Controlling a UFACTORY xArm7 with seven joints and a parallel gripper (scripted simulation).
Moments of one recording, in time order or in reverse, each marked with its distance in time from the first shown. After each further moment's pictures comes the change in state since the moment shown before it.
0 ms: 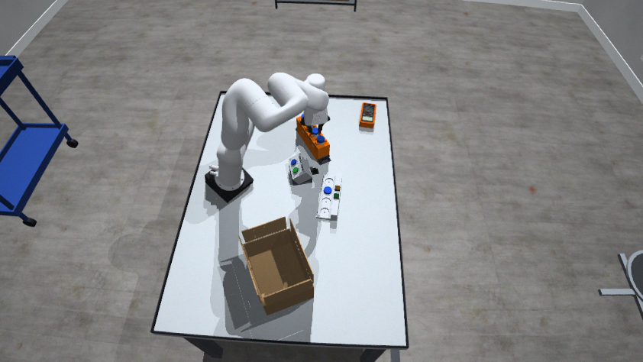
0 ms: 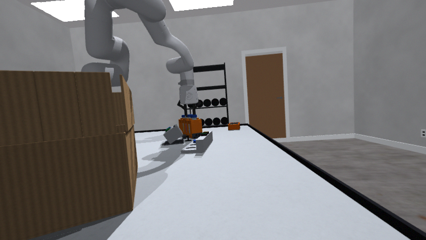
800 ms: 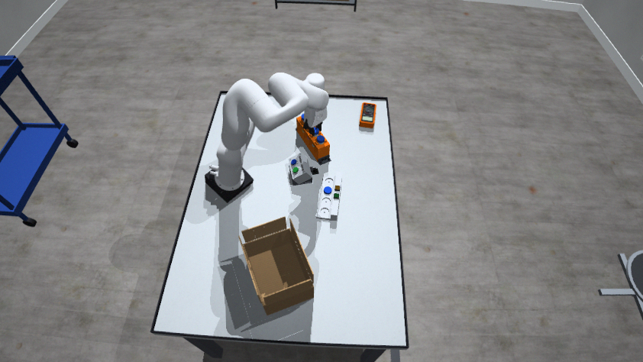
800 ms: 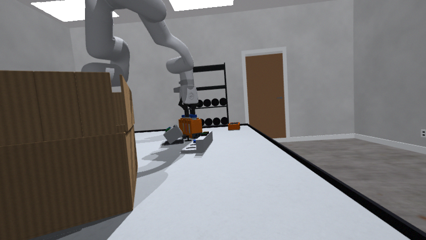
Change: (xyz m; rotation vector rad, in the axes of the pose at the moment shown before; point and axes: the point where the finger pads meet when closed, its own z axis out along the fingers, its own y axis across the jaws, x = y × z) arm 0.000 0.000 0.000 -0.001 -0.013 -0.510
